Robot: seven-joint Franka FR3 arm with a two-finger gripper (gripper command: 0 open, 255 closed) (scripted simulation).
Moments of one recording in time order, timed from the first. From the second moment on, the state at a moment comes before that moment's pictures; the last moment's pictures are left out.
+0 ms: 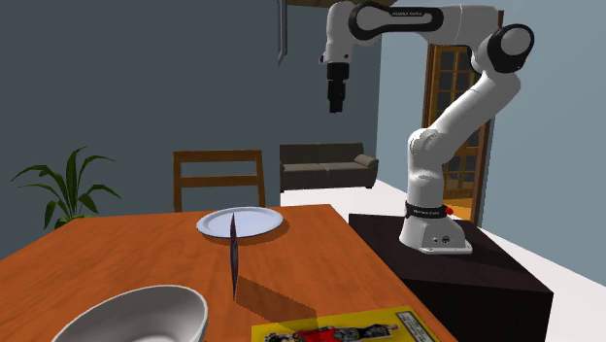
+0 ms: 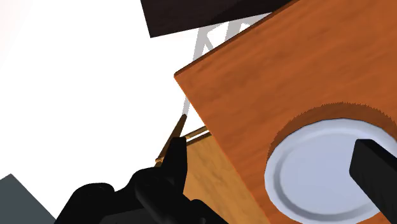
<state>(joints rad) -0.02 -0.80 -0.06 -2.35 -0.11 1.58 0.12</state>
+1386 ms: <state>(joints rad) -0.02 -0.64 0.45 -2.44 0.19 1.87 0.88</state>
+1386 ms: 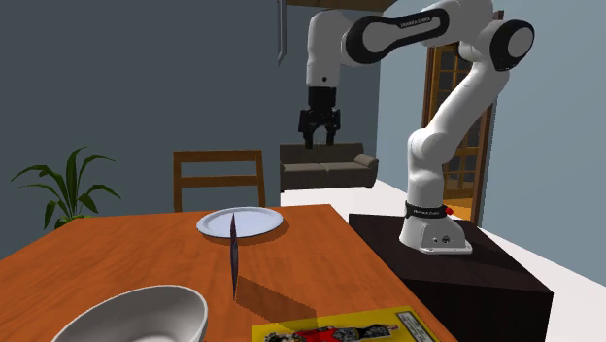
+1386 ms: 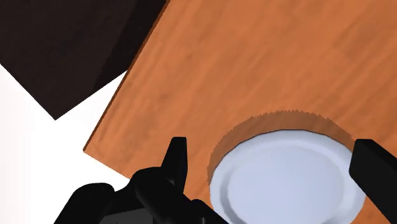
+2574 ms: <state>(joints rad) -0.13 0.17 0.88 -1.99 -0.25 2.07 1.83</state>
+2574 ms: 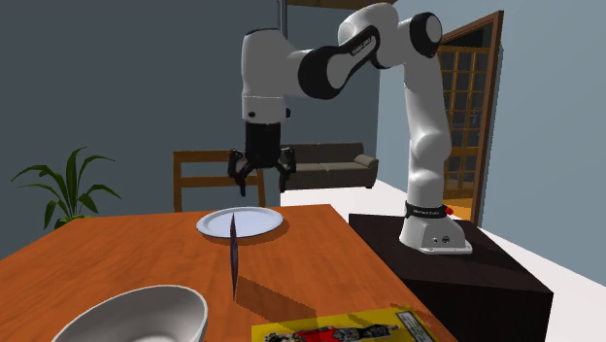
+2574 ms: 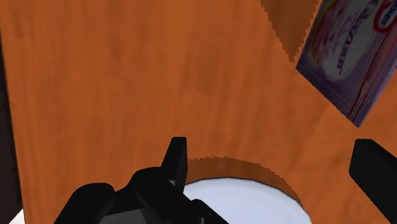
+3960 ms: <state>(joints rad) 0.08 0.52 0.75 -1.75 -0.51 2.07 2.12</state>
